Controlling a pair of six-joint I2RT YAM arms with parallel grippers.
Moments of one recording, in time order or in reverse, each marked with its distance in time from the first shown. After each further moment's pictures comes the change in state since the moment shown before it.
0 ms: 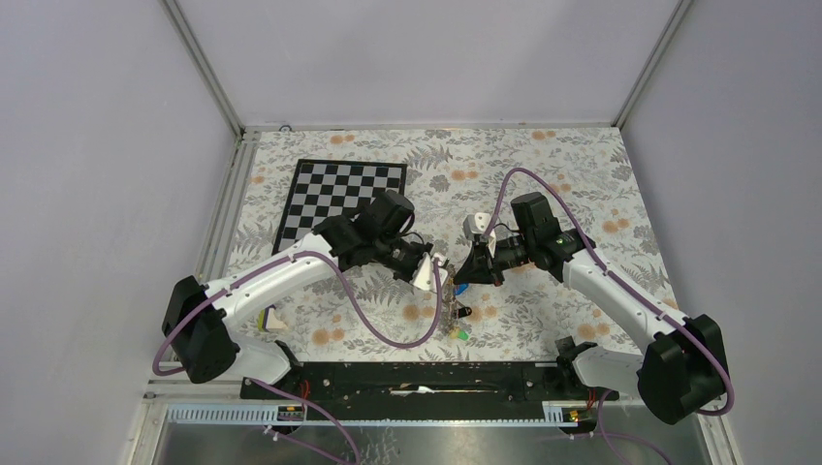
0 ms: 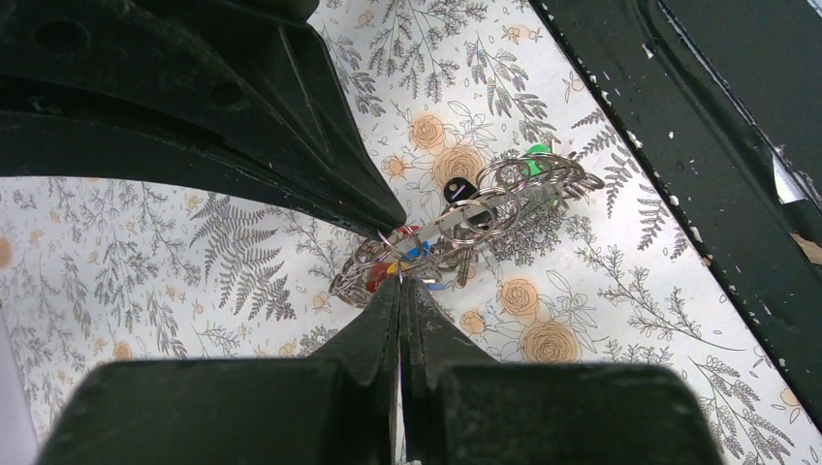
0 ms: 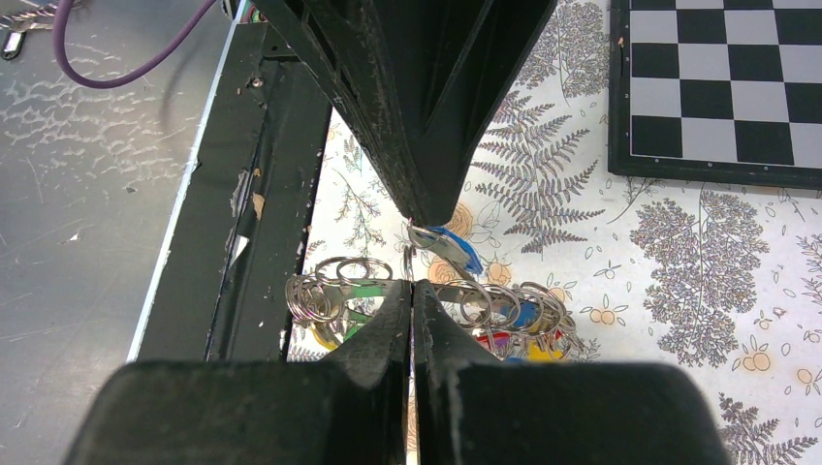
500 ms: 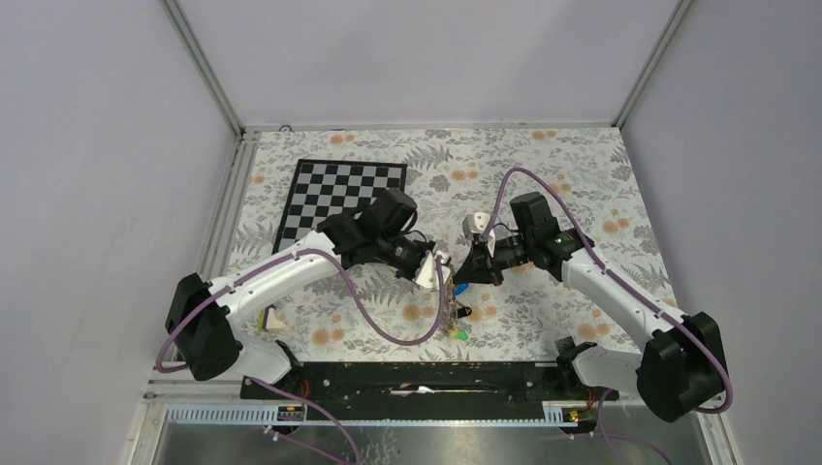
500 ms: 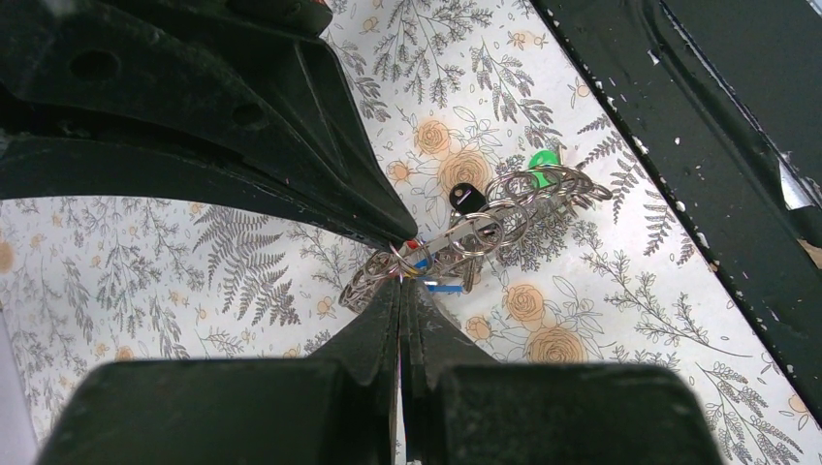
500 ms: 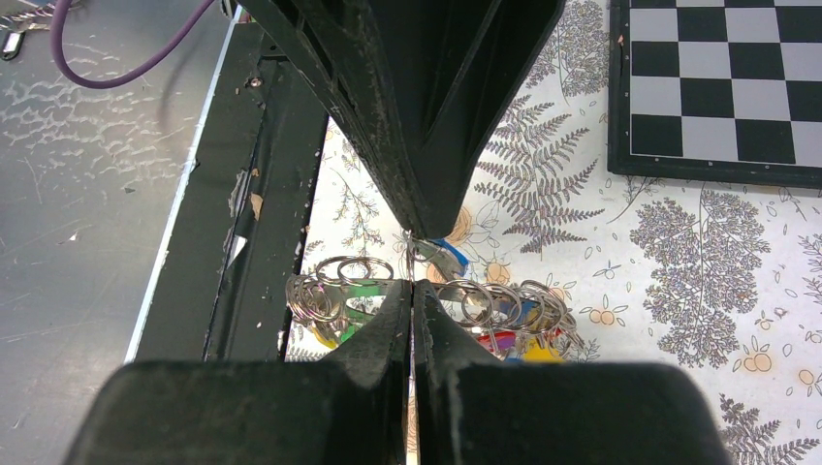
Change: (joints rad) left arm 0.000 0.021 0.019 0.004 0.006 -0.008; right arm 0.000 0.011 0.000 0.007 -0.001 0.000
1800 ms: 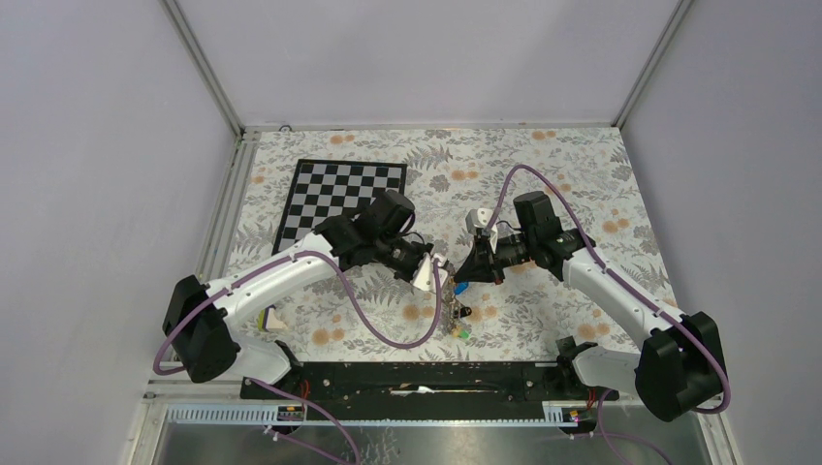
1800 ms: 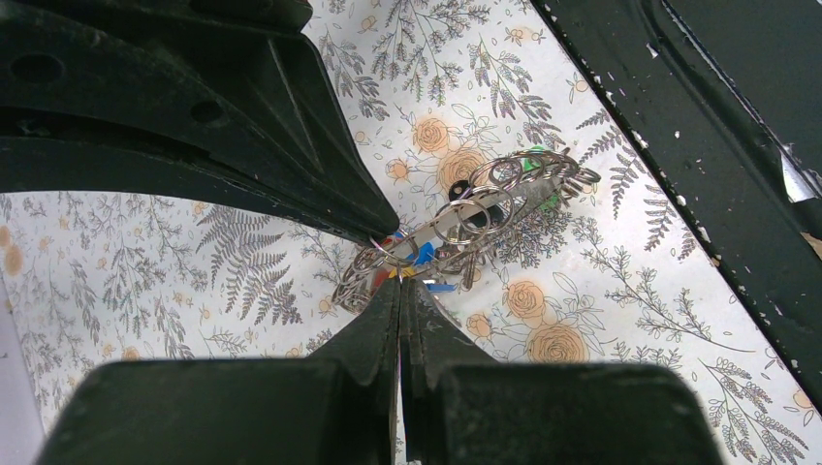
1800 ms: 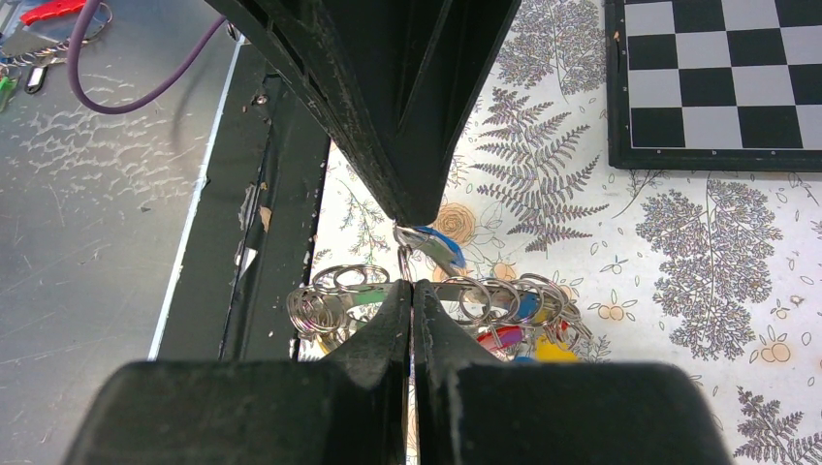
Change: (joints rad) left arm 0.000 -0.017 -0.021 0.006 0.001 0.019; right arm -0.027 0.003 -0.013 0.038 -0.027 0.071
